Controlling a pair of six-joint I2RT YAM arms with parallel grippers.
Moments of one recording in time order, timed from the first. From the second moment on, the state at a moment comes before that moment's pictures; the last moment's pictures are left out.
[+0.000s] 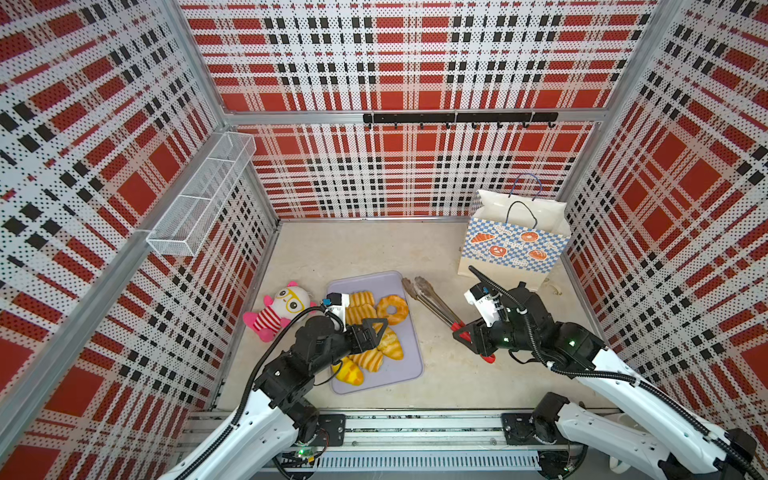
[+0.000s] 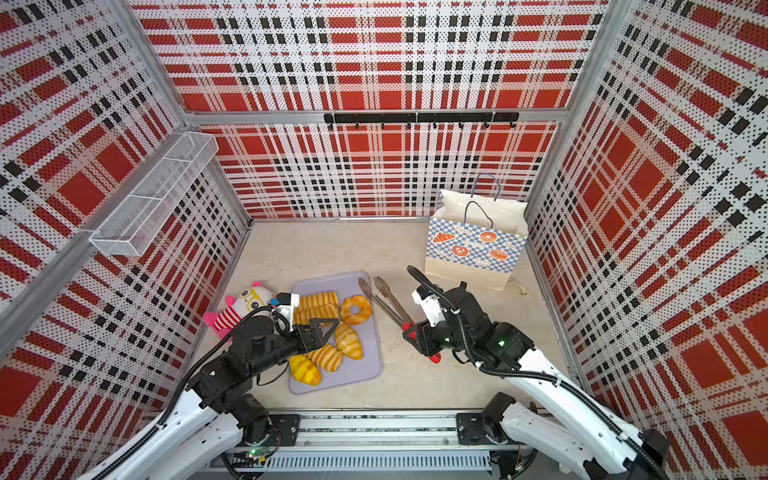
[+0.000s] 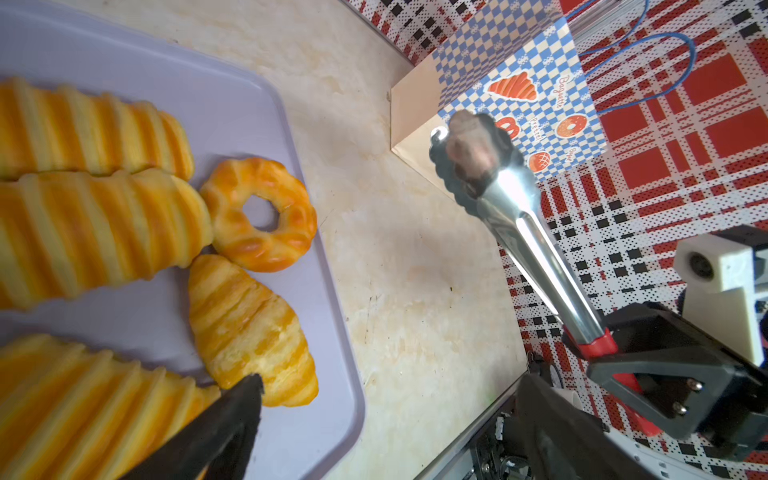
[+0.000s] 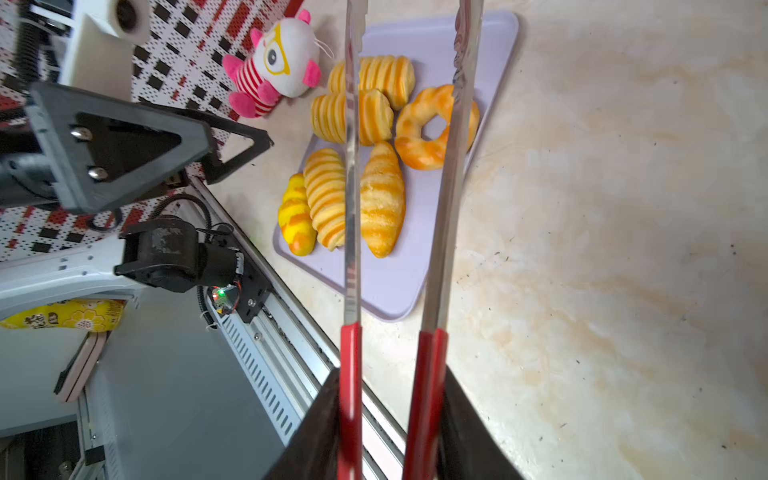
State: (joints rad) left arm -0.62 0.56 0.49 -0.37 0.15 -0.86; right arm 0.73 0.87 0.83 -0.69 -0.29 0.39
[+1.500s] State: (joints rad) left arm -0.57 0.50 0.52 -0.67 0.13 -0.83; right arm 0.82 1.00 0.66 -0.57 -0.38 0.58
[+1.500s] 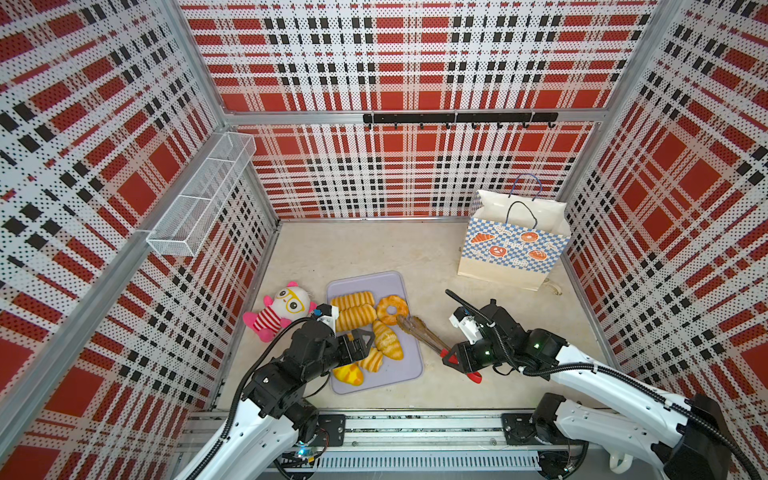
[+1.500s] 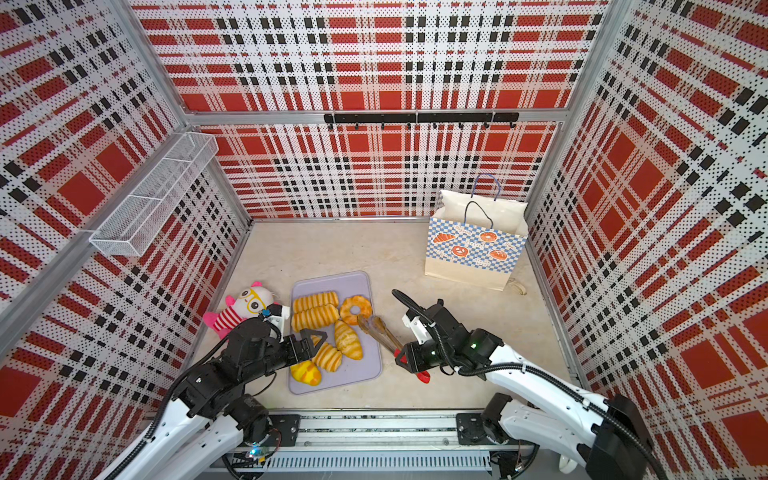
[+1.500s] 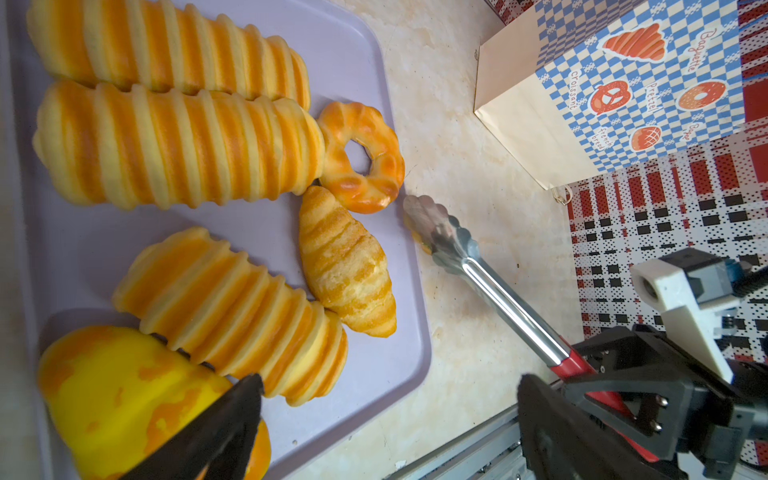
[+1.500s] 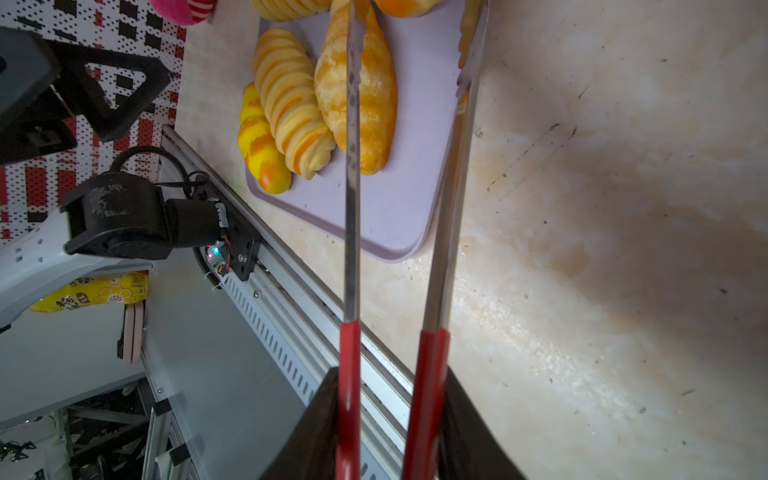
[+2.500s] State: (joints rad) left arm -0.56 0.50 0.52 -0.67 0.15 -0.82; right arm 0.84 1.33 0.86 -0.51 -0.16 0.54
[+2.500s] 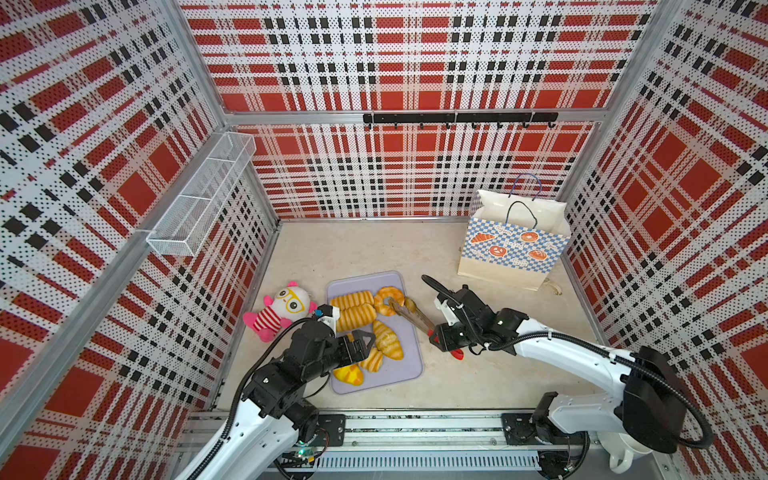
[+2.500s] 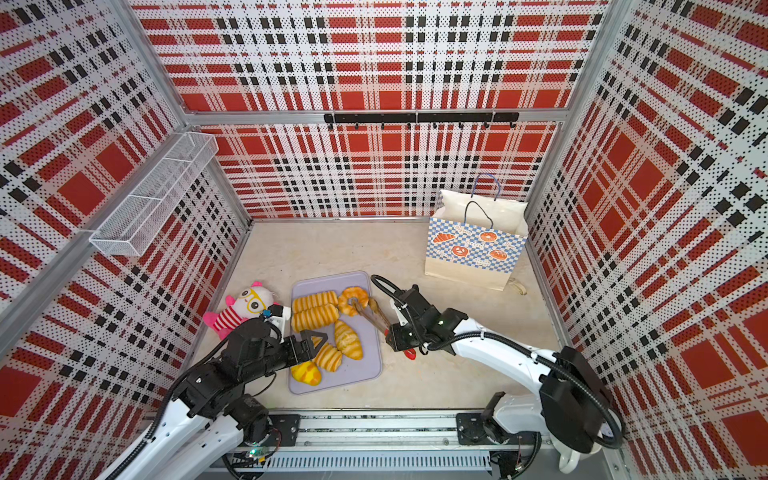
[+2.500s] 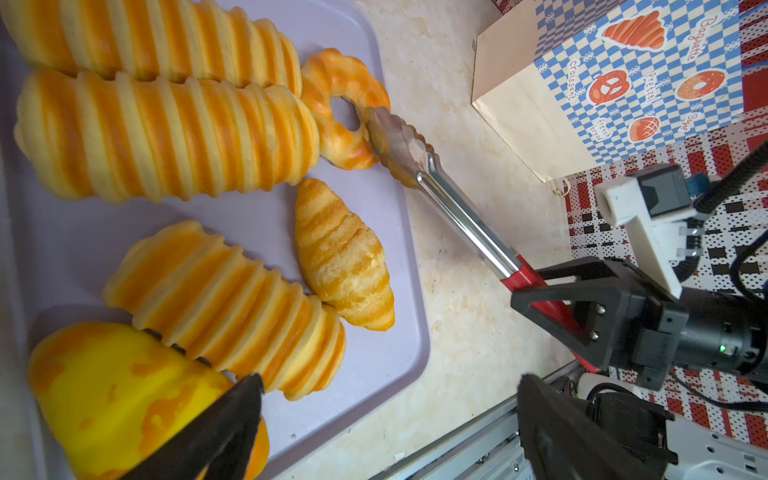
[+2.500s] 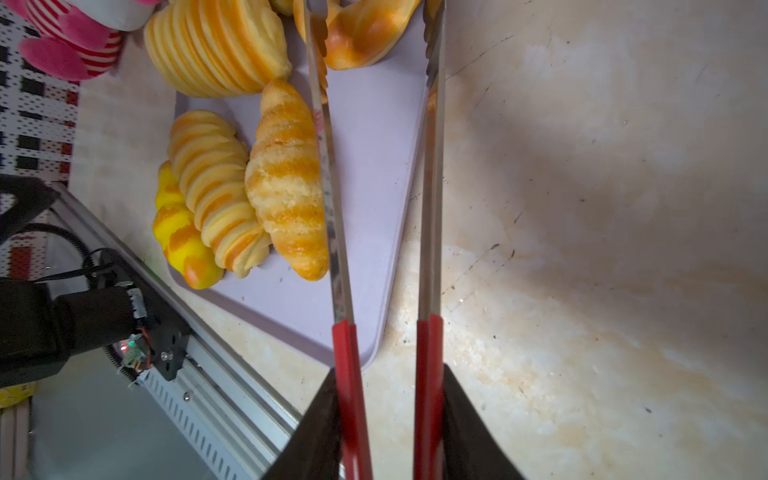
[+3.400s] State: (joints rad) left arm -0.56 0.49 0.52 -0.67 0.17 -0.82; right arm 0.95 1.32 0.95 -0.61 0.16 0.46
